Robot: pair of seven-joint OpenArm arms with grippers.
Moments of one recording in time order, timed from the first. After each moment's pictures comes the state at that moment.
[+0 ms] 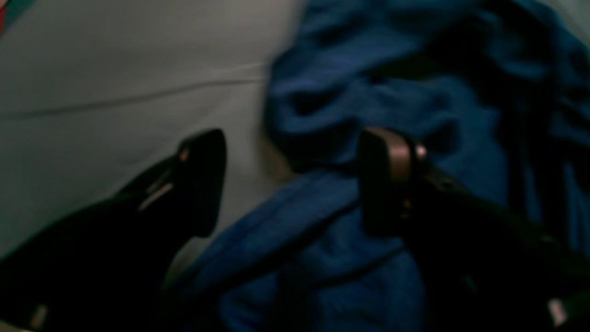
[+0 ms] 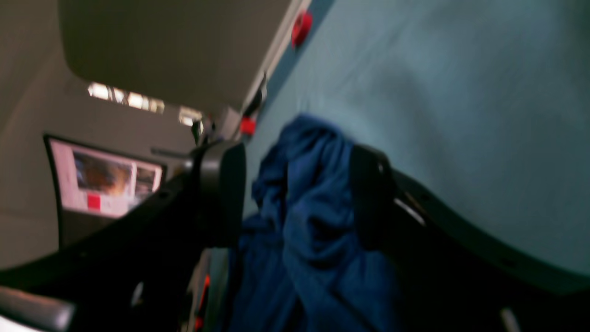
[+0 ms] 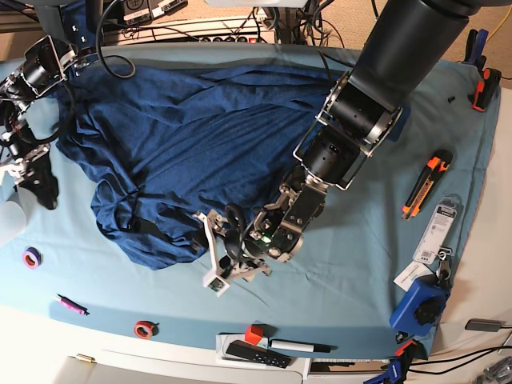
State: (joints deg) left arm -40.6 10.2 32.2 40.0 -17.8 -18.4 25.5; right arm 18.5 27.6 62.7 46.1 66.9 39.6 -77.7
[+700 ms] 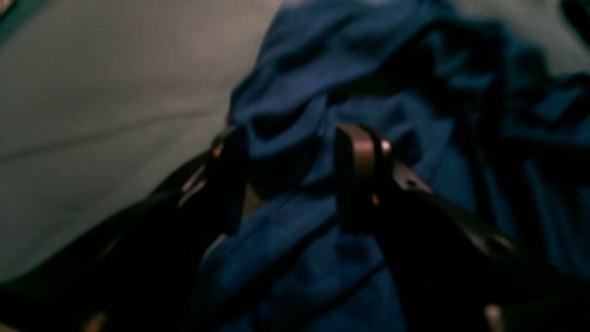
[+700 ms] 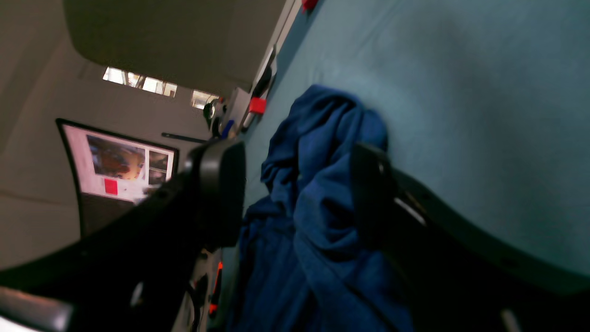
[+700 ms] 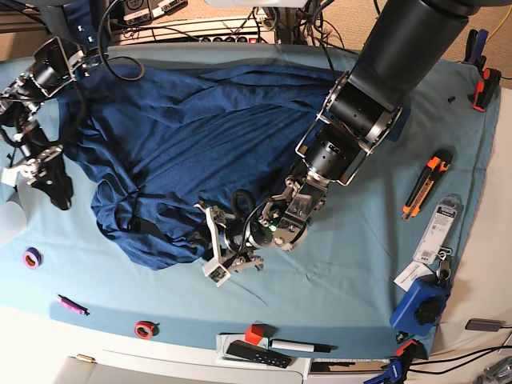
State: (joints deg) left arm -40.4 10.2 32.2 32.4 -15.3 -29.4 7.6; right arm 18.5 24.4 61.3 46.1 68.0 39.6 -77.8
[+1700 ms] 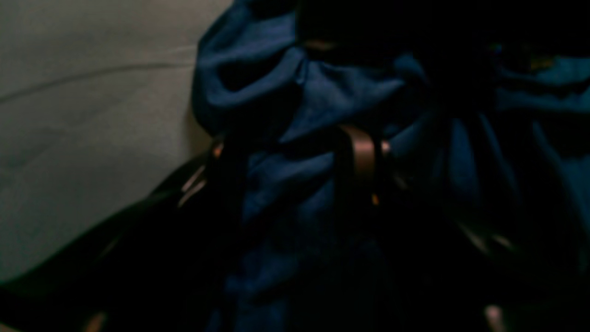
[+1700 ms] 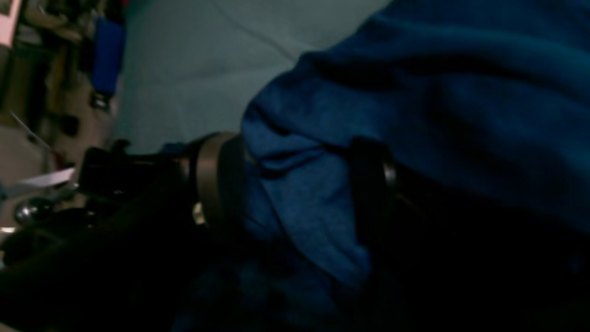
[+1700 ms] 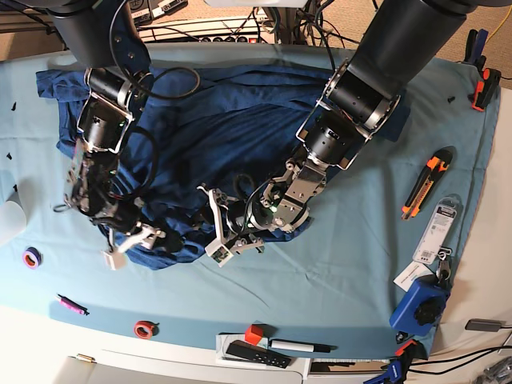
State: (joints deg) left arm -36.5 10.2 32.2 31.9 -12.2 -29.1 4.8; right arm 31.4 11.1 27.4 46.1 32.7 39.3 -55.6
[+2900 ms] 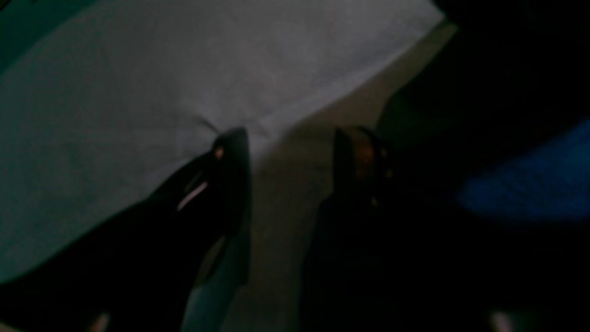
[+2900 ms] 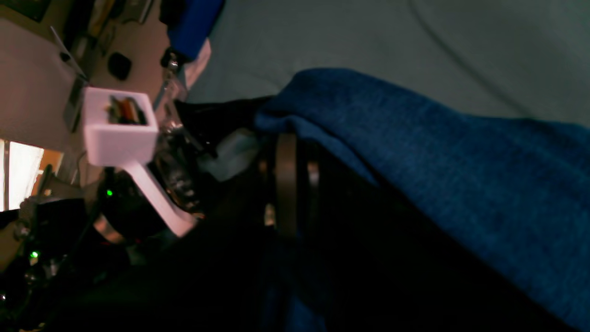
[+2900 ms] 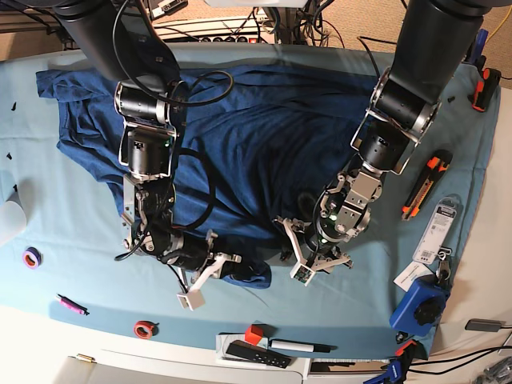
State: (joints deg) left arm -36.9 -2.6 32.2 32.0 -9.7 -9.9 0.7; right arm 37.6 0.0 14.4 46.1 31.6 39.0 -52.5
